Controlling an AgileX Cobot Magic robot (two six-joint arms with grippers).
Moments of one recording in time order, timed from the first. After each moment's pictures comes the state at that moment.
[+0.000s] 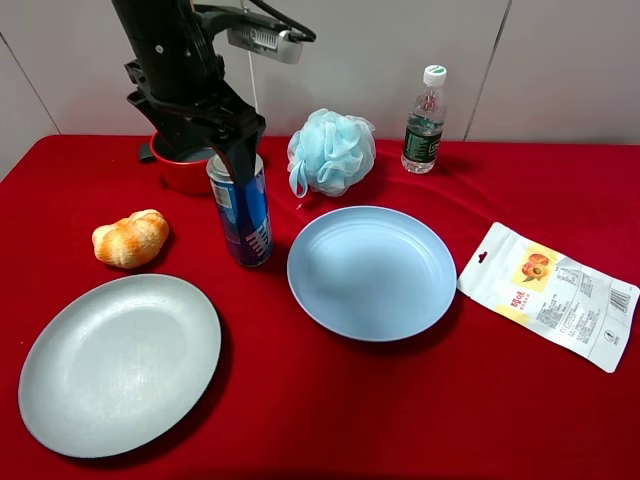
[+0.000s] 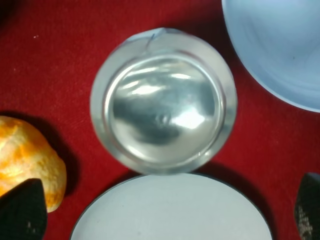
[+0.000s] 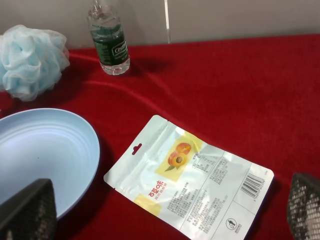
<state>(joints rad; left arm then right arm) -0.51 1.88 -1.62 0.02 1.18 0.16 0.04 -0.01 -0.49 0.03 1.03 0.02</state>
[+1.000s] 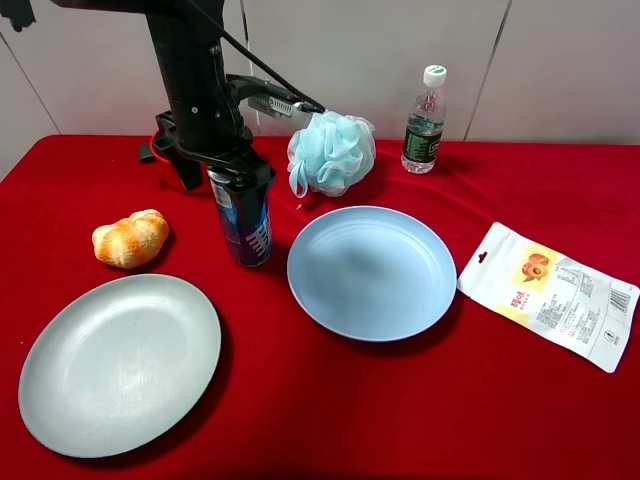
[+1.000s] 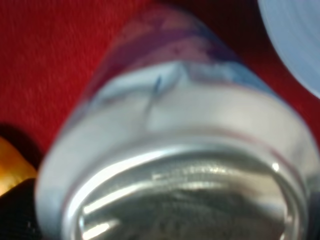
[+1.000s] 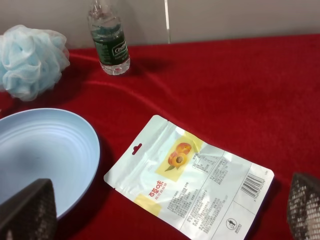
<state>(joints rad) -0.51 2.03 -1.61 0.03 1.13 0.19 0.04 -0.01 -0.49 0.03 1.03 0.02</state>
